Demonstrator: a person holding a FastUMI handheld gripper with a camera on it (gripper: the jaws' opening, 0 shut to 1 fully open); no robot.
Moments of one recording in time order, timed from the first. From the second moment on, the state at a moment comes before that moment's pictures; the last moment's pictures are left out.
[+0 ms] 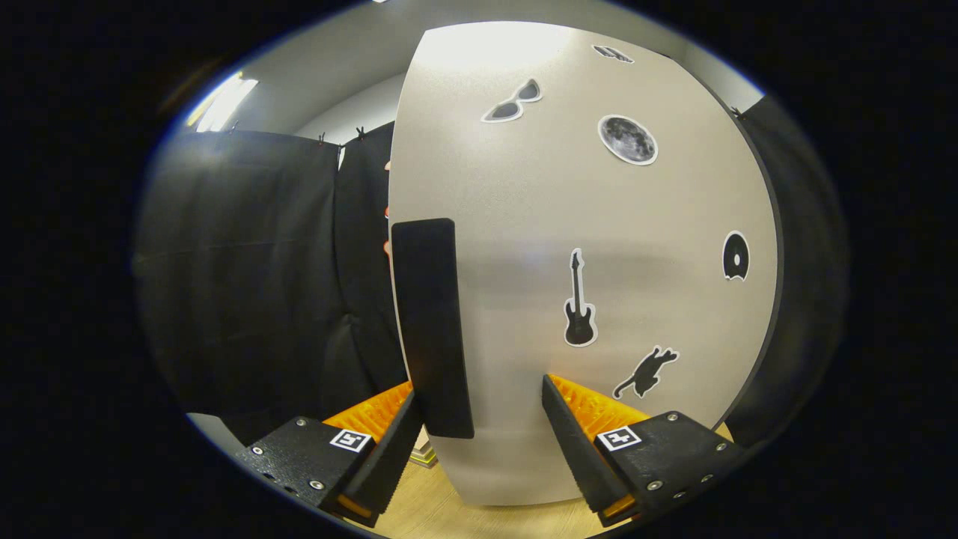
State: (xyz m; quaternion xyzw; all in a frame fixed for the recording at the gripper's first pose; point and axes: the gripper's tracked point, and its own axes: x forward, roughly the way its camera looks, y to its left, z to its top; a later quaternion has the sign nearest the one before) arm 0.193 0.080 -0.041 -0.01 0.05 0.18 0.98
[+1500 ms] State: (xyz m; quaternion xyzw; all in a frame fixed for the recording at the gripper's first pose) arm 0.093 0.021 -0.023 -0.02 0.04 0.03 1.00
